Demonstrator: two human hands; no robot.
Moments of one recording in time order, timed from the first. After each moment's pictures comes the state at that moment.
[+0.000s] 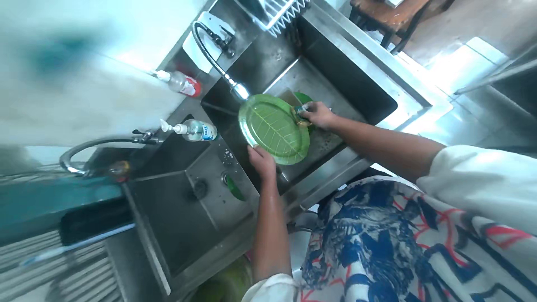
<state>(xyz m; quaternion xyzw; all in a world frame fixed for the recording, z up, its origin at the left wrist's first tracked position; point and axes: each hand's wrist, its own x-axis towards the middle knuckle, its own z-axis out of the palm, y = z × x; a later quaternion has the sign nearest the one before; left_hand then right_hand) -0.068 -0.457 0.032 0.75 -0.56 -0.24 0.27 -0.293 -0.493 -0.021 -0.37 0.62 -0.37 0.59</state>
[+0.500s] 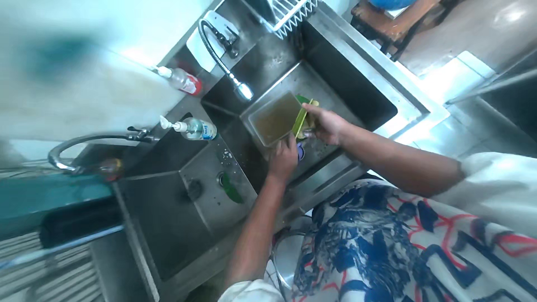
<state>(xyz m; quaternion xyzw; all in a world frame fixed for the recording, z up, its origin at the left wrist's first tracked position) -0.090 -0.445 0.043 0.43 -0.90 -0.01 0.08 -0.278 -0.465 0.076 -0.05 0.51 -0.43 0.74</state>
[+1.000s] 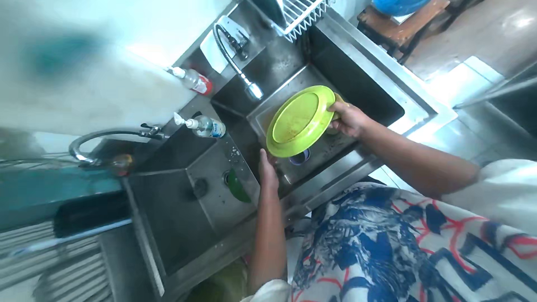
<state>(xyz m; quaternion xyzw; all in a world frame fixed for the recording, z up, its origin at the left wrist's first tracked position) -0.042 -0.441 0.052 0.70 -0.34 -0.54 0.33 -0.309 -0.454 0.050 -0.09 0.50 -0.52 0.69</state>
